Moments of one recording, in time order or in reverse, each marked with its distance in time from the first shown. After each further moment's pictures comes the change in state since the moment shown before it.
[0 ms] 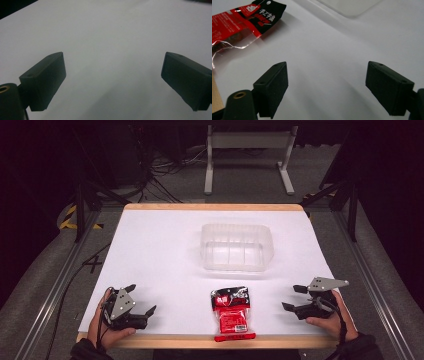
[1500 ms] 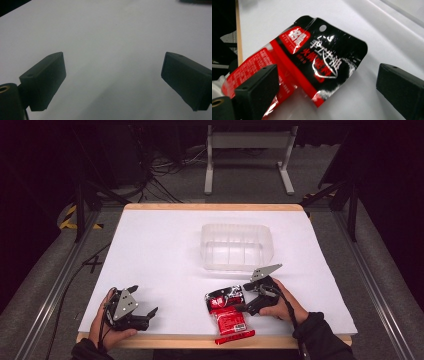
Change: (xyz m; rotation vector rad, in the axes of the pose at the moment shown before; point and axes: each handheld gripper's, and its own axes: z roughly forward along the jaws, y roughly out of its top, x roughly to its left) left arm -0.004 0.001 0.002 0.011 -0.017 0.008; right arm 0.051 0.074 0.106 0.116 0.326 -0.010
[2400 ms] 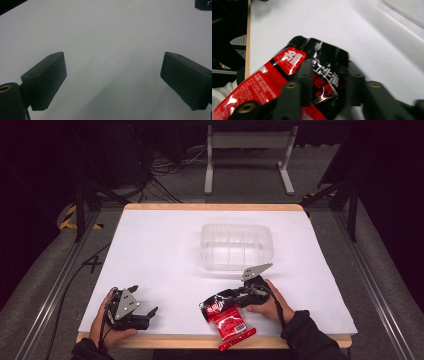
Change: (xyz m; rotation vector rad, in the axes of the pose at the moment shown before) left arm 0.000 -0.001 0.003 0.018 0.012 0.002; right arm 0.006 0.013 0.021 -0.042 0.068 -0.036
